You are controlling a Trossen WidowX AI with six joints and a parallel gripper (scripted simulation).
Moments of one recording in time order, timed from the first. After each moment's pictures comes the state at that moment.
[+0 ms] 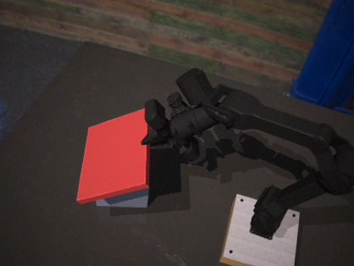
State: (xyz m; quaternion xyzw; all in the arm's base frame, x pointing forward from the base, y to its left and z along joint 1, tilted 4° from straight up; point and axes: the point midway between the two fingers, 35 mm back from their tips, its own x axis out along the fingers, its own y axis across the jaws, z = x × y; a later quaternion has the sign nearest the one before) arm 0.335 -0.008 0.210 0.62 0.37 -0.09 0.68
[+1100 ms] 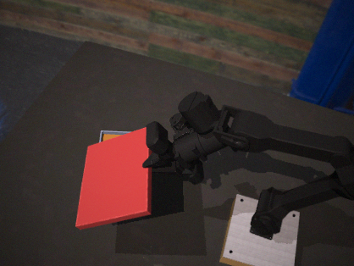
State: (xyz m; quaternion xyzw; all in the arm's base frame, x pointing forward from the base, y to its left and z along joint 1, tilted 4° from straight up) arm 0.305 0.051 0.213 0.62 0.37 -0.09 0.68
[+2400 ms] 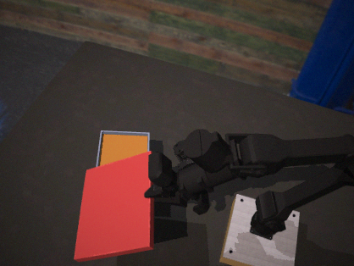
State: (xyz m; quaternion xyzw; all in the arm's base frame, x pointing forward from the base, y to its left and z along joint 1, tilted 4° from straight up) arm 0.271 0.121 0.219 0.63 0.37 -0.09 0.68
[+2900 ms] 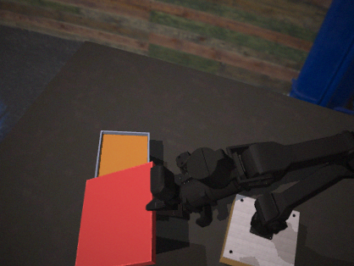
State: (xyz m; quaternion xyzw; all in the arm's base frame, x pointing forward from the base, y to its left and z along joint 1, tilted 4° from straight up) arm 0.256 0.147 0.220 0.63 0.37 -0.09 0.68
